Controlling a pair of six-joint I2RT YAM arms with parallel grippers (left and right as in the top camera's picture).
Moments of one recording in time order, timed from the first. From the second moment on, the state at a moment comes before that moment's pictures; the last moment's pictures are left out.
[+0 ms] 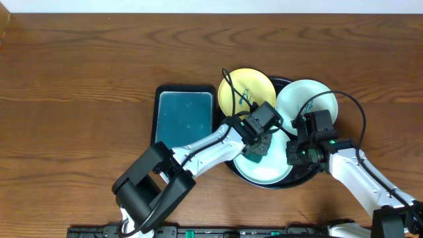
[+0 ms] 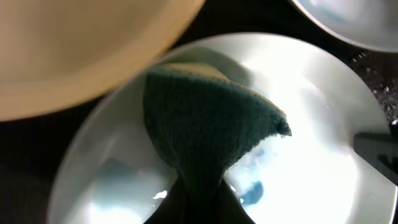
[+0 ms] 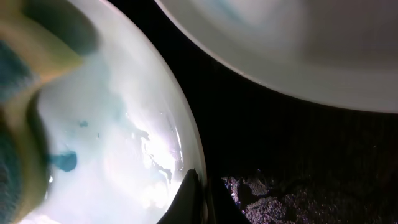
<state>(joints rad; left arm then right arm) -0.89 1.92 1.22 -0.49 0.05 -0.54 0.18 1.41 0.60 -0.49 -0.14 0.15</state>
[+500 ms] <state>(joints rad) -0.95 1.91 1.22 -0.60 0.06 -0.53 0.18 1.41 0.60 -0.49 -0.13 0.15</state>
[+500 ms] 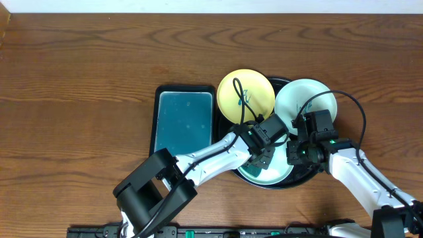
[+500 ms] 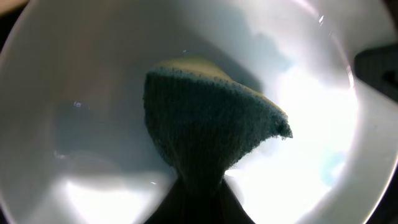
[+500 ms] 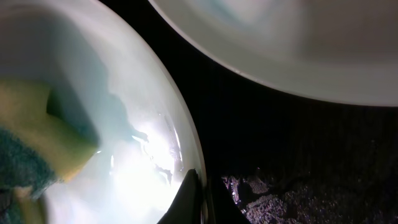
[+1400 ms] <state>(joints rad) -0.96 1.91 1.22 -0.59 0.18 -0.59 0.18 1.41 0.60 -0.49 -0.13 0.15</state>
